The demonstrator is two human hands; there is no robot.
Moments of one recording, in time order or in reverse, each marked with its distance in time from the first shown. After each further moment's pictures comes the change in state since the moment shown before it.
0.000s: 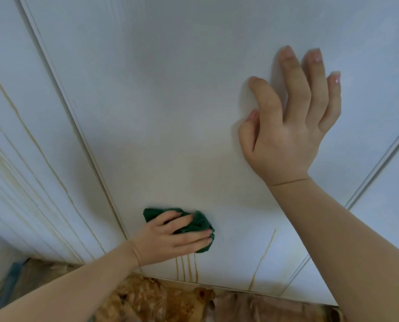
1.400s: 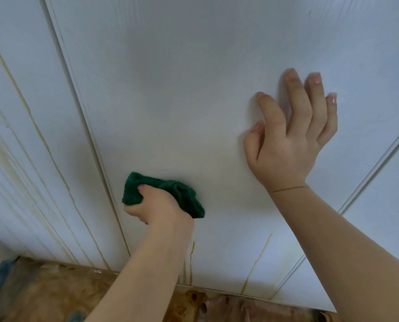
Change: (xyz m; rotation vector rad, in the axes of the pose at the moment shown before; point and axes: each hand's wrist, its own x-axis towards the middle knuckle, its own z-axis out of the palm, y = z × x) left_hand 0.121 -0.041 -0.041 0.948 -1.105 2.690; right_hand 0.000 0.002 0.001 -0.006 0.010 -0.017
